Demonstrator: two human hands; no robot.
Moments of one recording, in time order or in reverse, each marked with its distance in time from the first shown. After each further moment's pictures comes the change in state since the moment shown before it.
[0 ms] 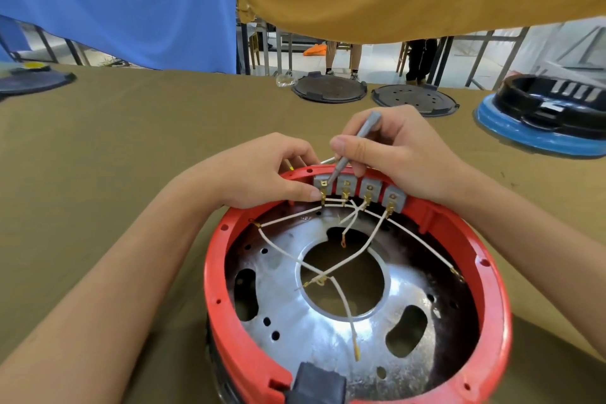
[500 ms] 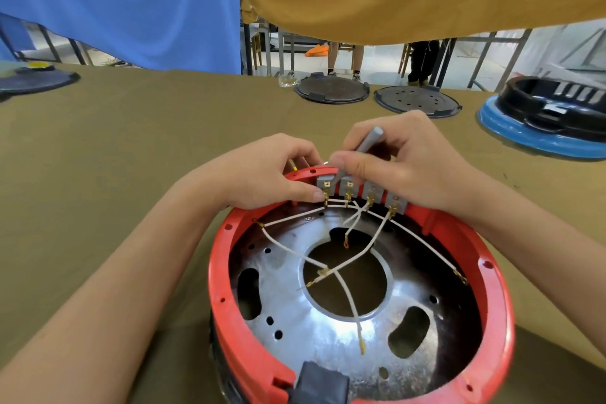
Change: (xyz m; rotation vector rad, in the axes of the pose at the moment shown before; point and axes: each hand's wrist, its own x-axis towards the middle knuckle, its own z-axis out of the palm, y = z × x) left_hand 0.002 0.000 0.000 0.048 0.019 0.021; right_hand -0.005 -0.008 -0.001 -0.158 -0.037 -0.117
